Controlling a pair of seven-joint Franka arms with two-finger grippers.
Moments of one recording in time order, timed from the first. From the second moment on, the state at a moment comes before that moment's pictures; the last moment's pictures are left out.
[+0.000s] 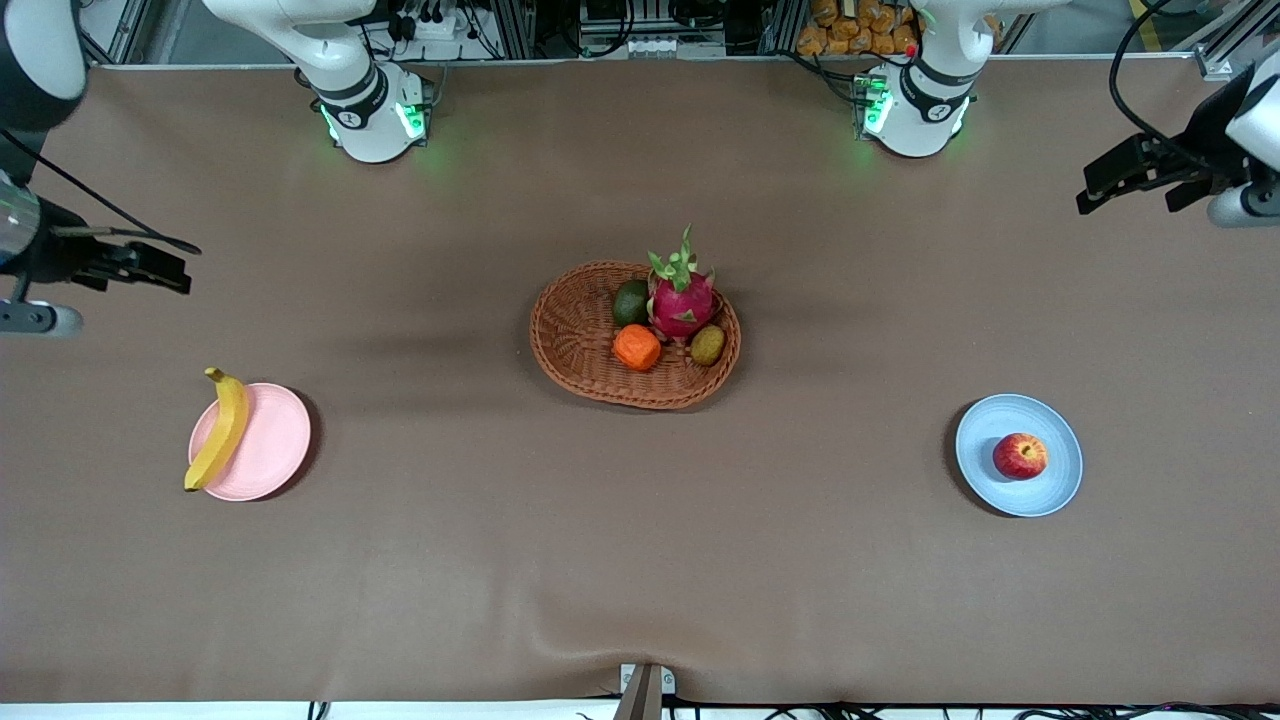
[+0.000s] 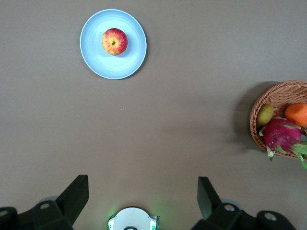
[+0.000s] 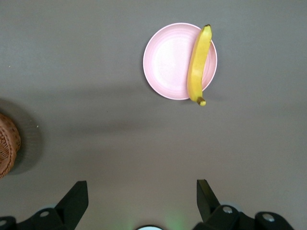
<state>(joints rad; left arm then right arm) 0.01 -0.09 -0.07 -1.57 -0.06 1.41 -0.11 -0.01 0.03 -0.03 -1.61 -0.02 1.49 0.01</state>
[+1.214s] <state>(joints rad) 0.02 -0.08 -0.09 -1.53 -0.02 1.40 -0.07 -0.04 -0.06 -0.02 -1.58 0.01 1.50 0.03</state>
